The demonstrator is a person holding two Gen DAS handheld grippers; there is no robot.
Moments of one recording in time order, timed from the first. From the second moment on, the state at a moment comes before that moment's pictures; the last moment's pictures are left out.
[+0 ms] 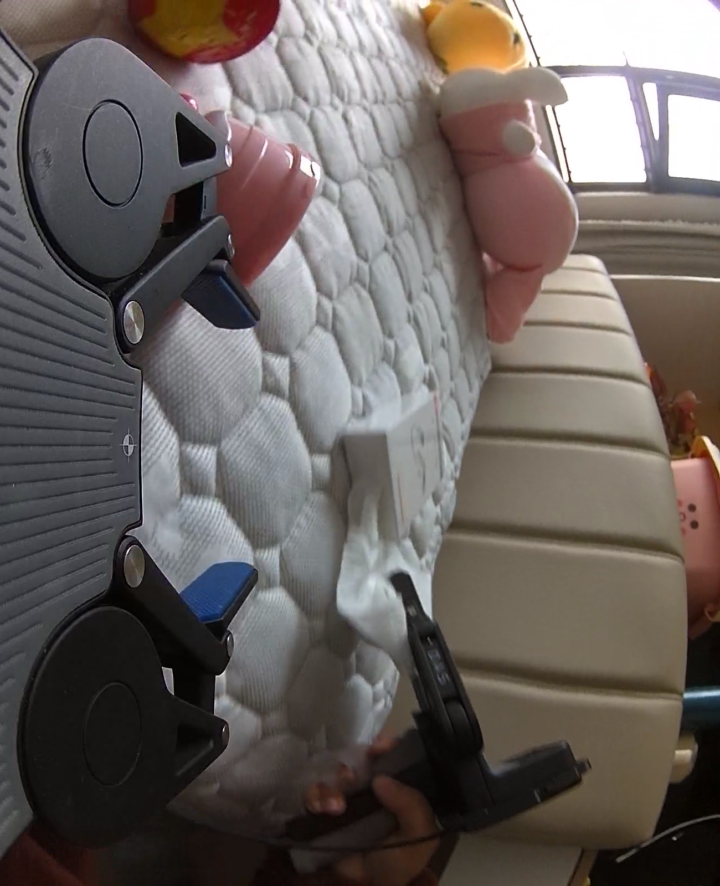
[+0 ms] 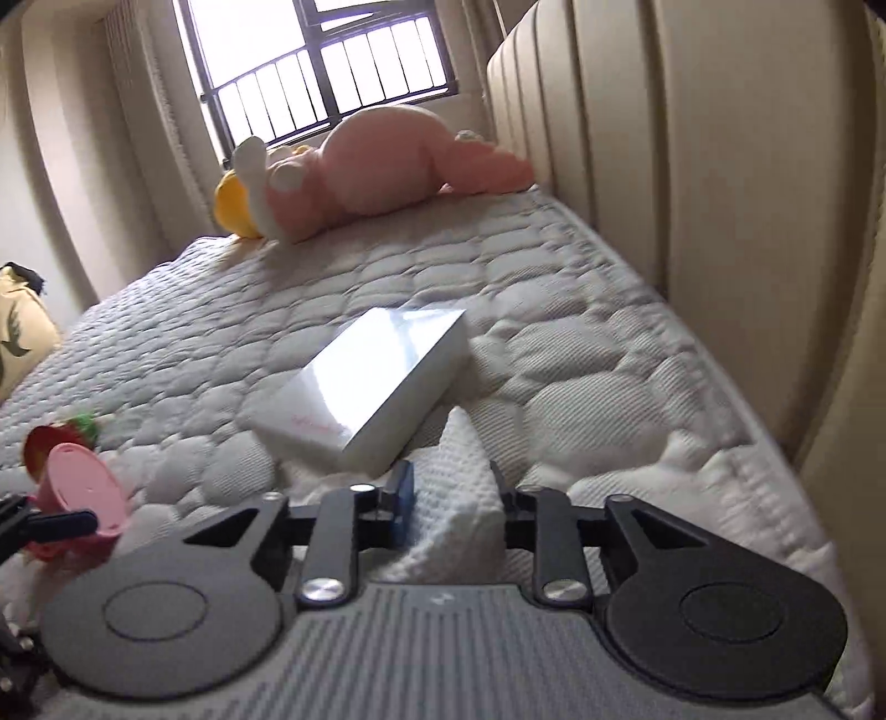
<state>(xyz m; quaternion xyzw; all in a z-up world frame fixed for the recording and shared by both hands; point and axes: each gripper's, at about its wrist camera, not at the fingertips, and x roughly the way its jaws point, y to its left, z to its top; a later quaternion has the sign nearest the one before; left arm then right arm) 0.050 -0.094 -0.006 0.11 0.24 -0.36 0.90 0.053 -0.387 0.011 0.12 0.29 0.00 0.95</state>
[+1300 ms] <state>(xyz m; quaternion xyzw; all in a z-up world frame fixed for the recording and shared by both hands) 0.091 -0.116 -0.016 -0.21 0.35 -0.42 0.81 0.125 -0.393 -0.008 0.36 0.33 0.21 0.85</state>
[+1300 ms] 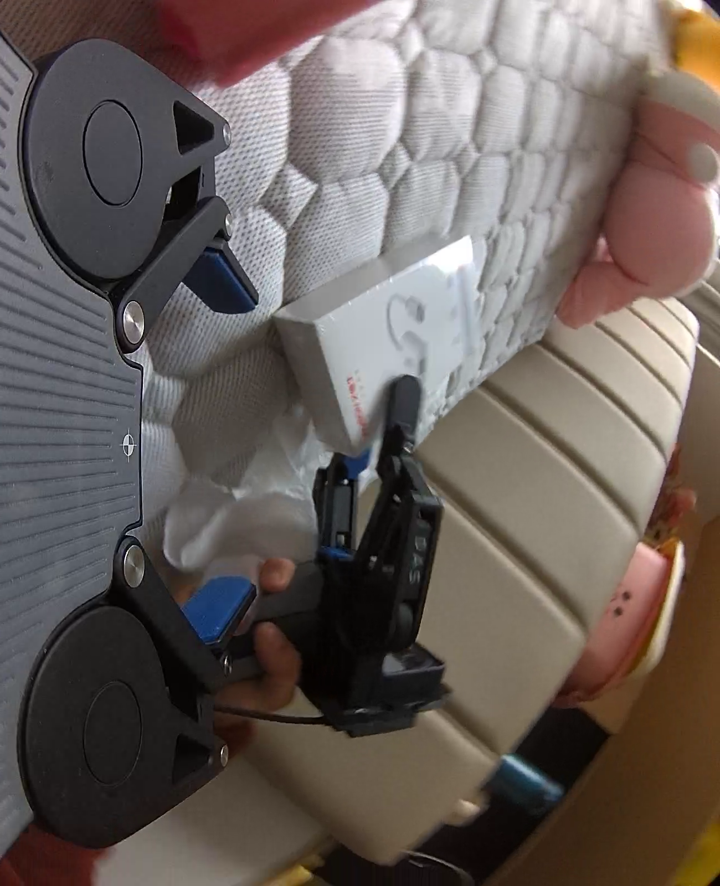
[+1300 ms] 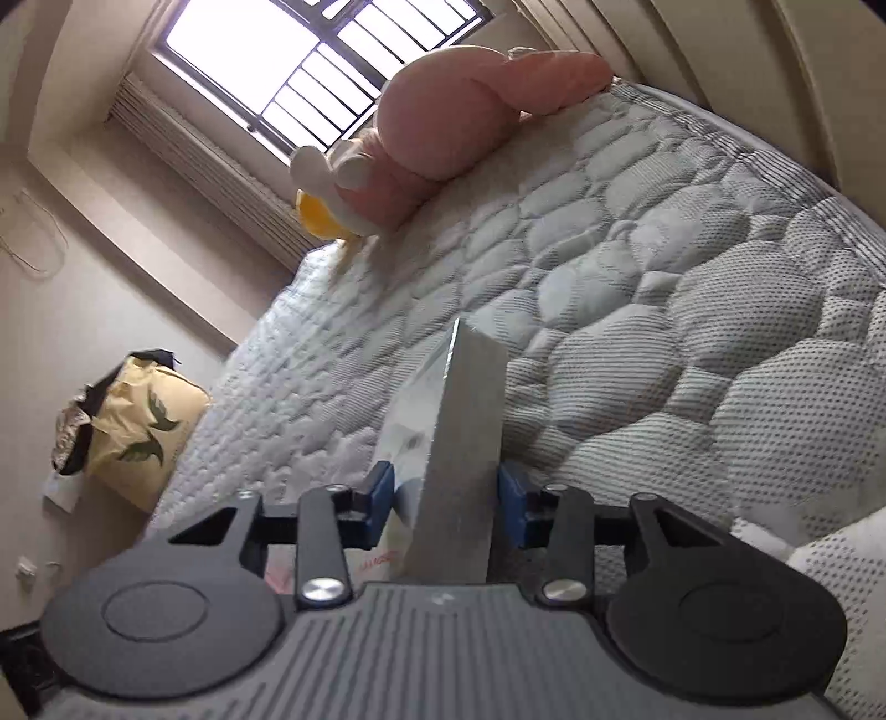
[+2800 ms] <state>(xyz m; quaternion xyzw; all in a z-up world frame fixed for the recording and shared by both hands) 0.087 -0.055 -0.046 -0.44 0.39 -0.41 0.69 0.035 -0.355 -0.030 0.51 0.32 0.13 0.79</state>
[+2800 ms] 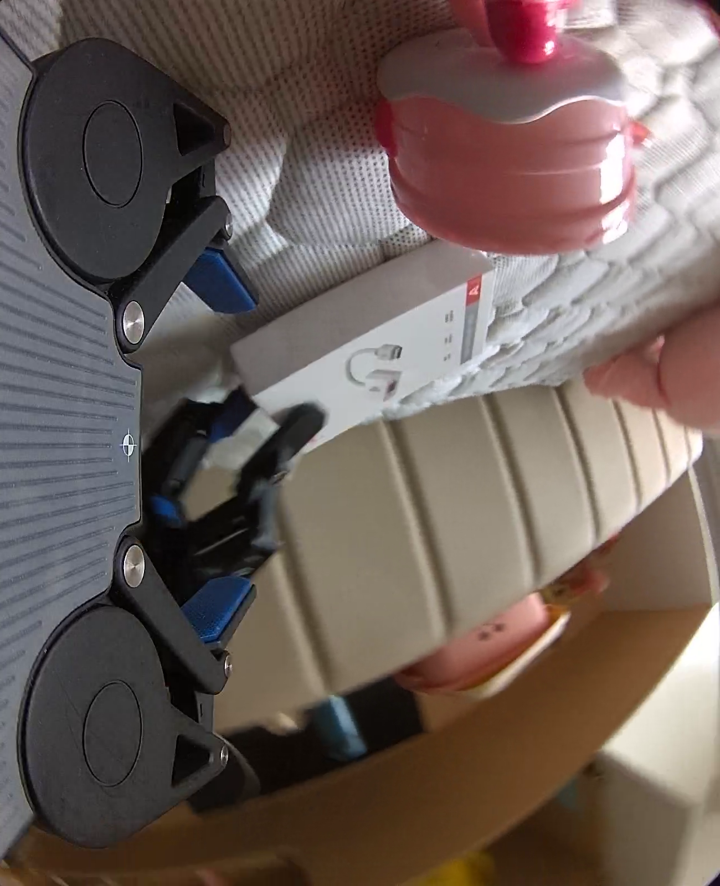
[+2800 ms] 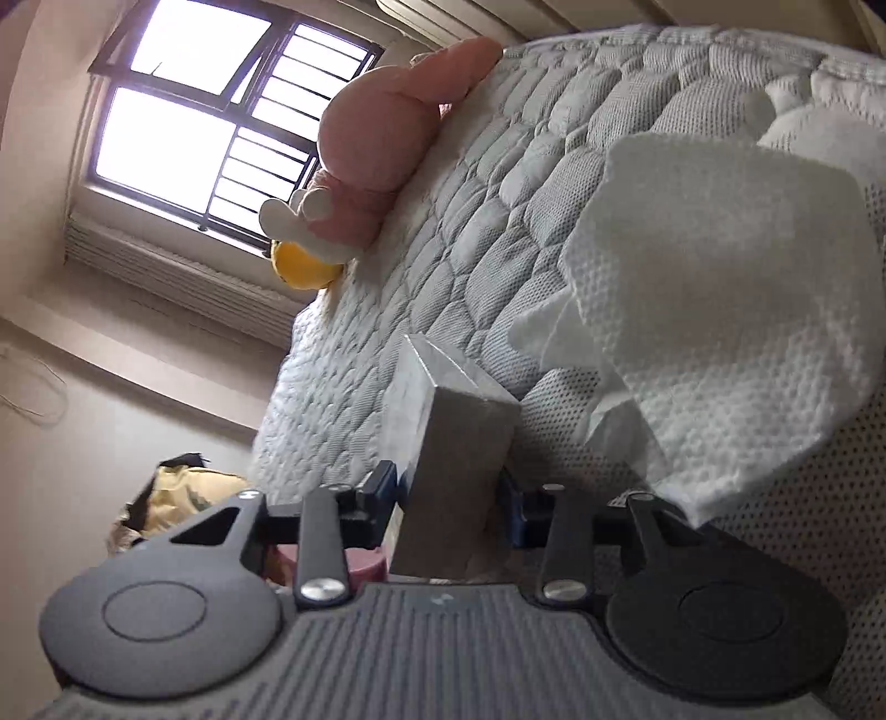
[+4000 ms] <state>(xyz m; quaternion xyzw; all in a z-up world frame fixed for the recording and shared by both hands) 0.068 -0.140 -0.030 -0.11 0.29 -0.37 0.88 -0.019 -0.351 -0.012 -0.07 0.31 0.01 0.95</state>
